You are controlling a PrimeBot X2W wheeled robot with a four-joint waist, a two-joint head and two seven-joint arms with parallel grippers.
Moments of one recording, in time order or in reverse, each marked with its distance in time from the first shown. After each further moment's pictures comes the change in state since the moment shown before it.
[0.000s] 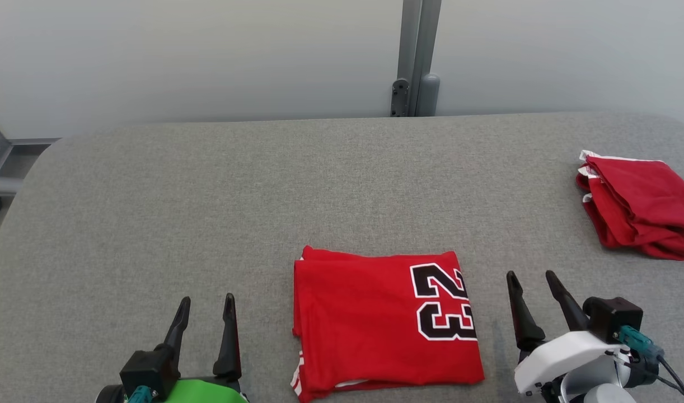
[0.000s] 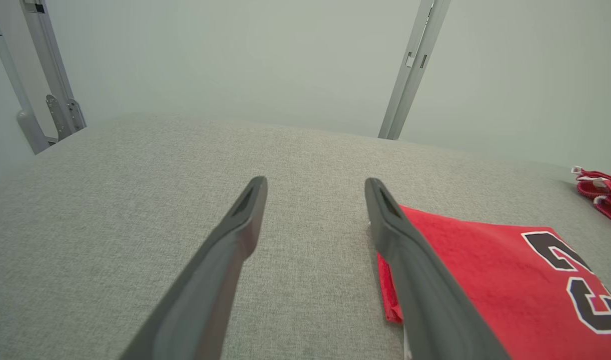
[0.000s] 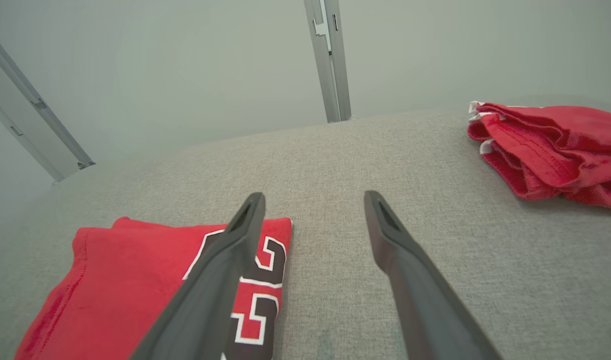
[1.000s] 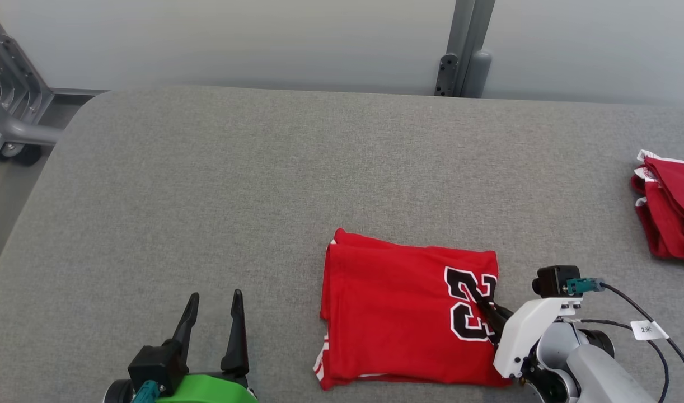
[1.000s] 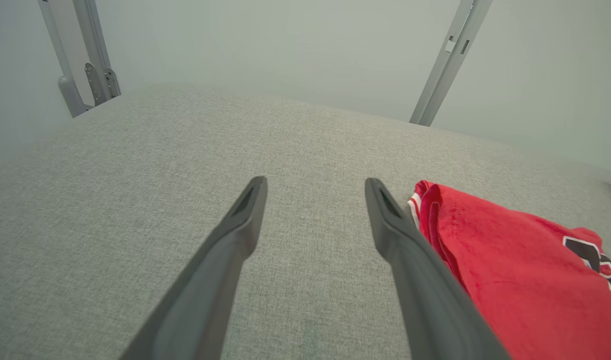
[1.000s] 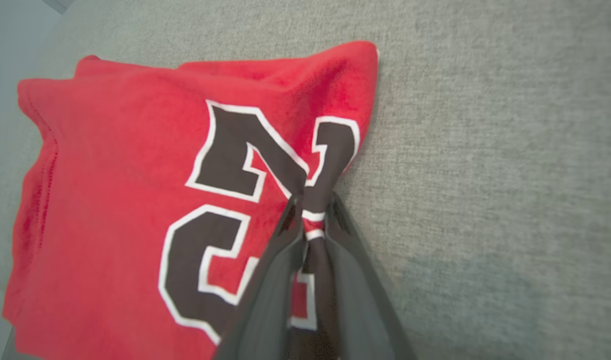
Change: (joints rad) left arm -0.016 -0.056 0.039 0.035 0.040 -0.049 0.000; right arm -0.251 -0.129 0.257 0.359 0.361 0.001 0.373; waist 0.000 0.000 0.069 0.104
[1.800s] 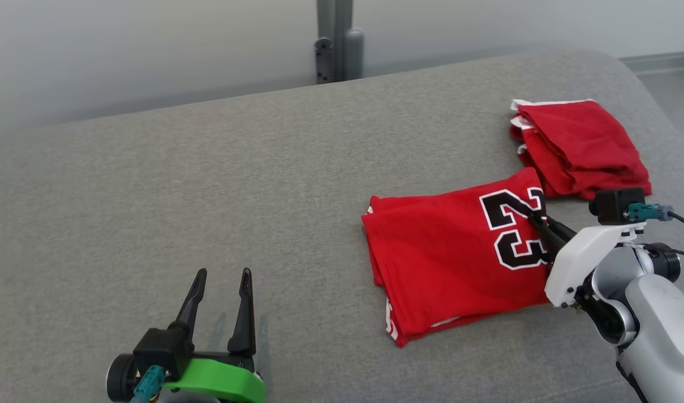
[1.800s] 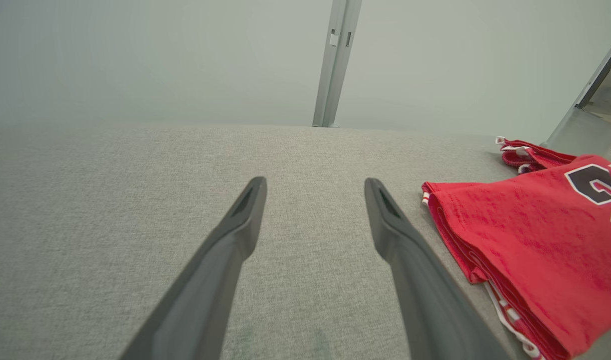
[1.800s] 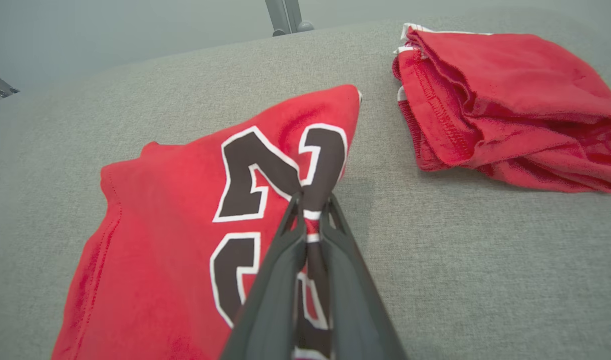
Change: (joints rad) left arm -0.032 -0.014 -0.001 -0.037 0.049 -0.029 -0.002; right arm -0.113 -0.188 -0.006 -0.162 -0.021 0.000 -0.012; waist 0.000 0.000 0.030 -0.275
